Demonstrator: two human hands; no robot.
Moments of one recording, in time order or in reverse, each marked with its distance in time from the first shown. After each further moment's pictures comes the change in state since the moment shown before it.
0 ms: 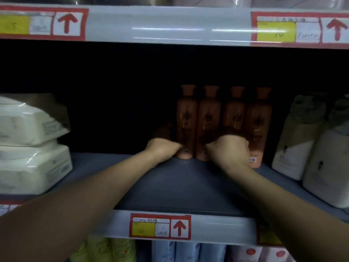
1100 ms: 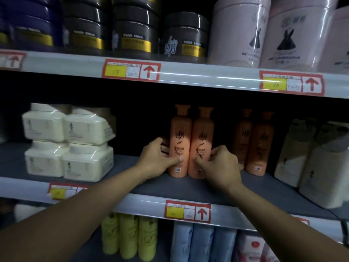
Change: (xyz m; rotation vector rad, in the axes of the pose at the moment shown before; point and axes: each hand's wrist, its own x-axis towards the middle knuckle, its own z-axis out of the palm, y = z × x) left_hand -0.081 -0.023 -0.076 -0.146 0.091 0.011; right_hand -0.076 -0.042 -0.001 0.157 -0.088 -0.098
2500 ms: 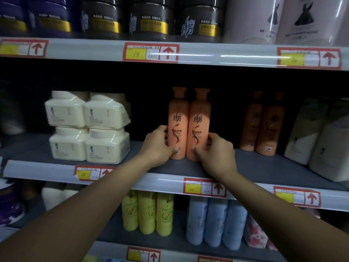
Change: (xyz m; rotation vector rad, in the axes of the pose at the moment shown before) left_hand -0.030 -0.006 -0.037 0.163 0.028 -0.031; right_hand -0.029 -0.017 0.041 -0.055 0.037 -0.150
